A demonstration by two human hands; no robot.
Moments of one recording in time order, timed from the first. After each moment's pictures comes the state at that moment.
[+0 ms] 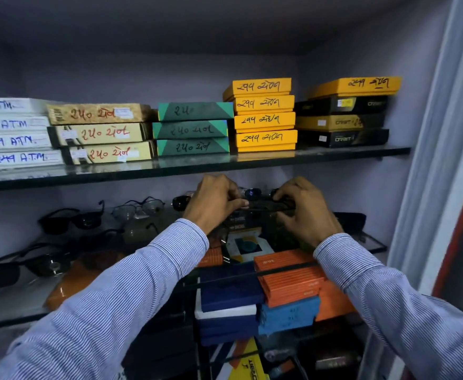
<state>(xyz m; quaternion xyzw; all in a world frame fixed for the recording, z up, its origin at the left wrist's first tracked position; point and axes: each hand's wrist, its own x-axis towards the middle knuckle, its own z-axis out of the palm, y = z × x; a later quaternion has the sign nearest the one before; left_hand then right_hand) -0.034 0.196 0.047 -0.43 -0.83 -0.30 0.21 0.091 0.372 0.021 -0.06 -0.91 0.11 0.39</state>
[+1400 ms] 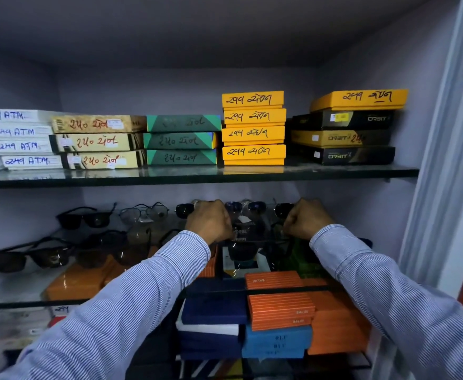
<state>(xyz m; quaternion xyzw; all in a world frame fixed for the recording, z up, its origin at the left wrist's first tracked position) -0.024 0.227 0.038 -0.23 -0.95 -0.21 0.08 0.051 0.438 0.041 -0.16 -0.95 0.20 0.16</state>
